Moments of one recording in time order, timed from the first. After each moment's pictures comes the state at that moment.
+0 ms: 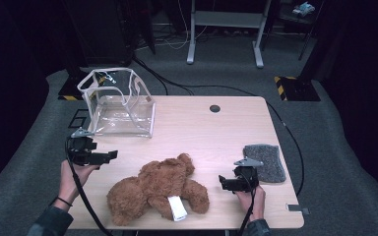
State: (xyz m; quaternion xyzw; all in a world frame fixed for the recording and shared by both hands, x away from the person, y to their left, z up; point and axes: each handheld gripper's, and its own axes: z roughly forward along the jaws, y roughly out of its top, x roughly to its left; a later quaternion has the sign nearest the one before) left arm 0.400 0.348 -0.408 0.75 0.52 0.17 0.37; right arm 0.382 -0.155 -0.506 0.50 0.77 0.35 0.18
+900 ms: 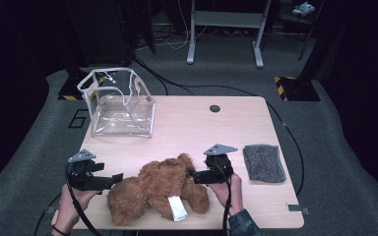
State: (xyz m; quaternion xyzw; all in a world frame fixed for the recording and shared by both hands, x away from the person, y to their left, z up) left arm 0.336 0.324 -0.416 0.76 0.49 0.10 0.42; right arm 0.375 -0.063 -0.419 0.40 0.81 0.41 0.14
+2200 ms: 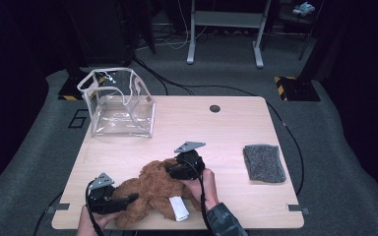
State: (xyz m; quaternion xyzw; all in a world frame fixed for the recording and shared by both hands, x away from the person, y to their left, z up) left arm 0.301 0.289 -0.470 0.78 0.46 0.09 0.42; right arm 0.391 0.008 -0.429 0.35 0.83 0.42 0.10
